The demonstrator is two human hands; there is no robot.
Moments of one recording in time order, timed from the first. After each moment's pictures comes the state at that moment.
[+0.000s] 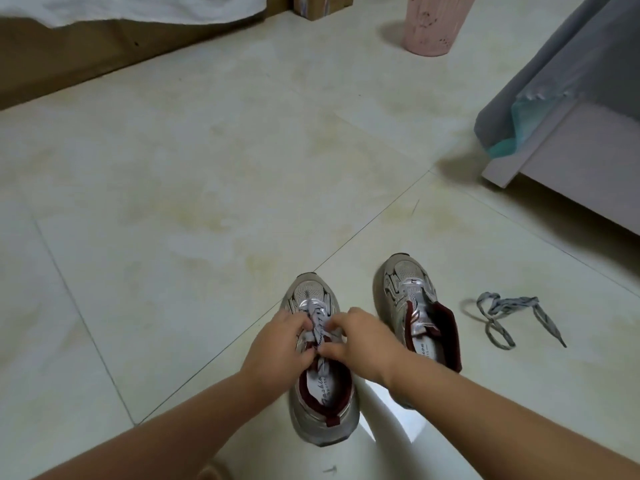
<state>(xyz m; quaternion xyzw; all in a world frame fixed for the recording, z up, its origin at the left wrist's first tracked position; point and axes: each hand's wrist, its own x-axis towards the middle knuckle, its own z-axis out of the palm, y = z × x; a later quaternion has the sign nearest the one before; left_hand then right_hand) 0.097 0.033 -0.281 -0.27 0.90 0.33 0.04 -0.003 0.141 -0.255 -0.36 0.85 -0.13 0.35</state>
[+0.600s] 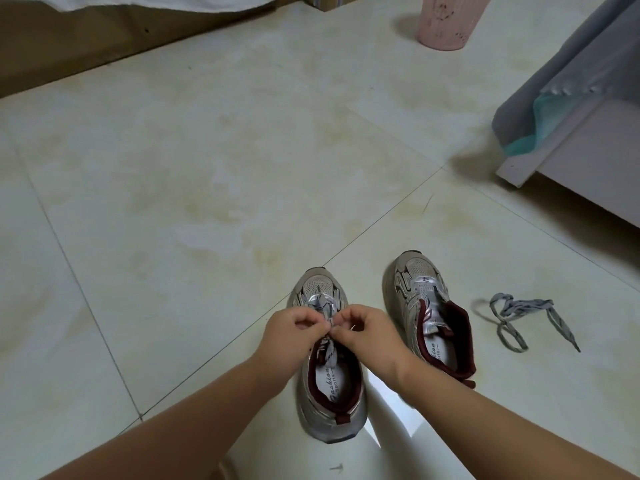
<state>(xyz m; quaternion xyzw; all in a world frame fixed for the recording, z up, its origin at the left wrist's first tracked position) 0.091 0.036 -0.279 -0.38 0.67 0.64 -0.05 0.007 0.138 -0.284 -0.17 0.78 -0.46 0.39</state>
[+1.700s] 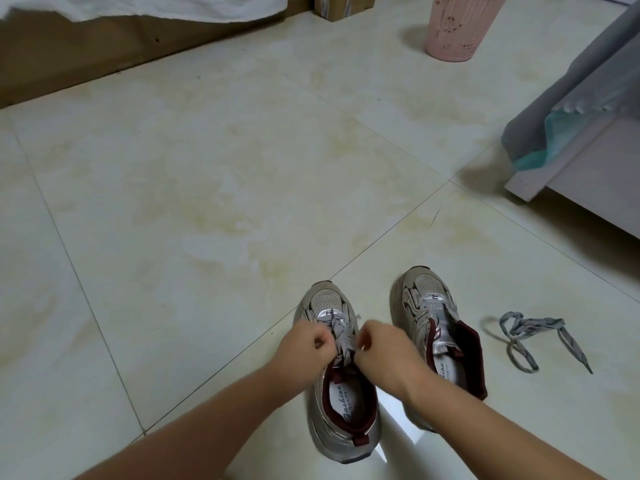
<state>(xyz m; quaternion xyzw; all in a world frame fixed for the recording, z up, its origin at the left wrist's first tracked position) 0.085 0.025 -0.285 -0.29 0.82 0.49 0.05 -0.005 0.133 -0.254 -0.25 0.89 -0.18 0.34</state>
